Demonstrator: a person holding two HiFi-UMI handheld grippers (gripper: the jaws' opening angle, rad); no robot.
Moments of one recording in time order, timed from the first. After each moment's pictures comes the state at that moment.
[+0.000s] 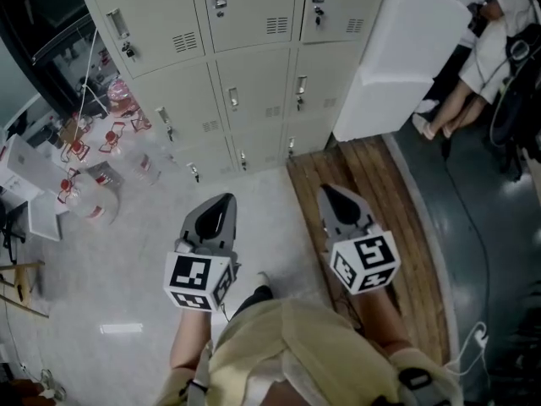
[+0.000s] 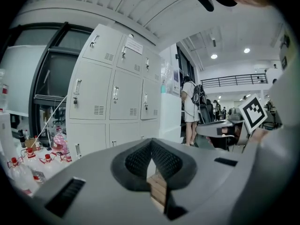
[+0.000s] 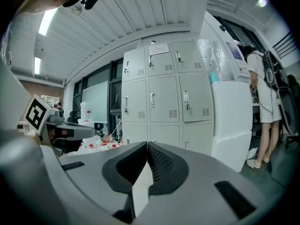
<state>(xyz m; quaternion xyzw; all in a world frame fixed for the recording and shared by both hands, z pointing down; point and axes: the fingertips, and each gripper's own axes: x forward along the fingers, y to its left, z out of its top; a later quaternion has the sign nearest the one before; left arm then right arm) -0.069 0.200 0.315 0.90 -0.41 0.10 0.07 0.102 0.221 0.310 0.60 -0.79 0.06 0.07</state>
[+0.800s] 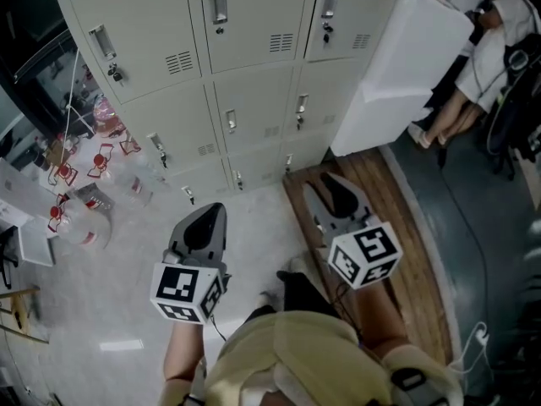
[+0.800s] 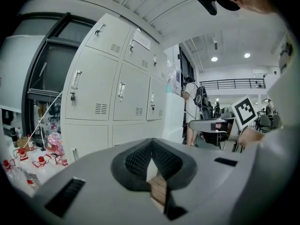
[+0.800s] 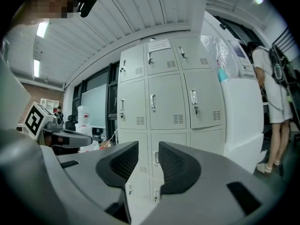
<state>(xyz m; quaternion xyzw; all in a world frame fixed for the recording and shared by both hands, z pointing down) -0.102 0.097 0.308 0.91 -0.39 0.09 0.08 0.072 0.105 0.287 0.59 -0.80 0.05 0.05</state>
